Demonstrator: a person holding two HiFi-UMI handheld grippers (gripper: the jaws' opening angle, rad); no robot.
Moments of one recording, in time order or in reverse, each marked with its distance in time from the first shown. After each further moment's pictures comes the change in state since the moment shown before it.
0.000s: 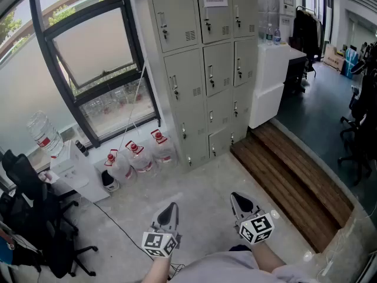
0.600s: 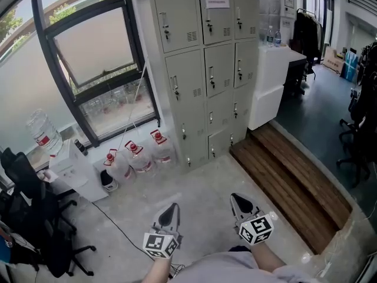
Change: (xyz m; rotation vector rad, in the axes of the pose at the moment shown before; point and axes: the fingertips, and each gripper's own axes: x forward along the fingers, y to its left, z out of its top) left arm -0.005 -0.005 0.005 0.007 -0.031 -0.016; right arm 0.000 0.007 0.001 -0.008 0.008 0.001
